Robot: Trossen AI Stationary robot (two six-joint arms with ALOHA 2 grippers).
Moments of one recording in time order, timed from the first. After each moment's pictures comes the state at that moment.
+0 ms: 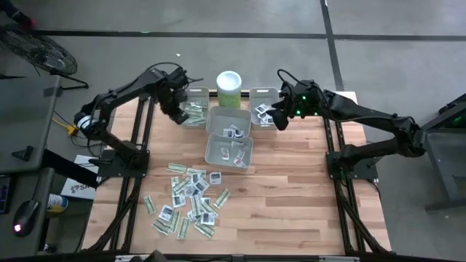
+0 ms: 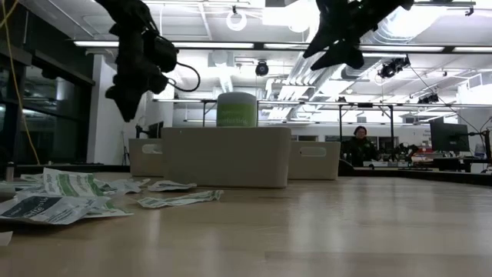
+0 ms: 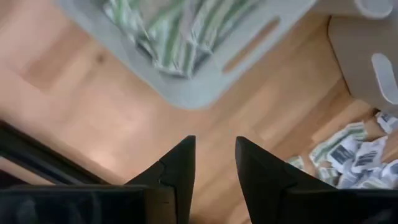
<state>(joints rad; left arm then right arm) 0.83 1.49 1.23 -1.27 0.15 0.03 -0.44 1.17 1.04 -0.45 -0.06 0.34</state>
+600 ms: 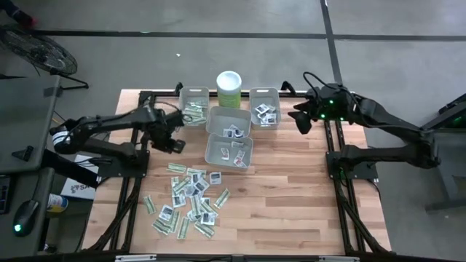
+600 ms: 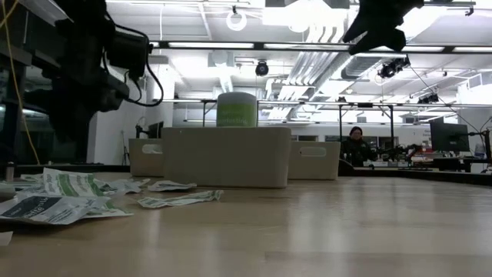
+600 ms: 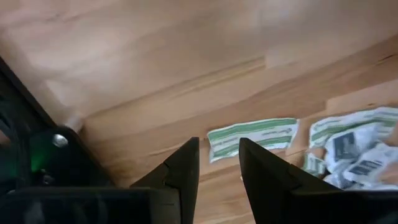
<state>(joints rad) 0.46 1.16 0.73 -1.11 0.18 -0.82 -0.44 0.91 1.04 -0.73 0.02 0.34</state>
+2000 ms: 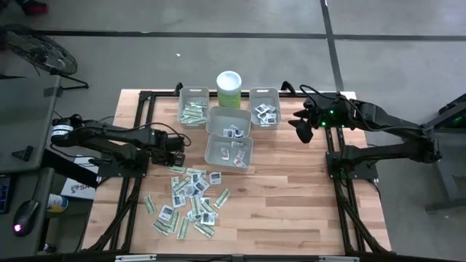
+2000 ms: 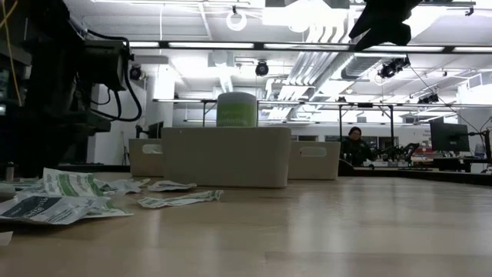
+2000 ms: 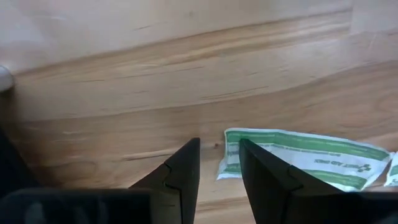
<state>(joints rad) 0.12 1.16 0.47 -0.81 0.11 -1.29 -0.28 0.90 1.04 -0.79 0.11 0.36</state>
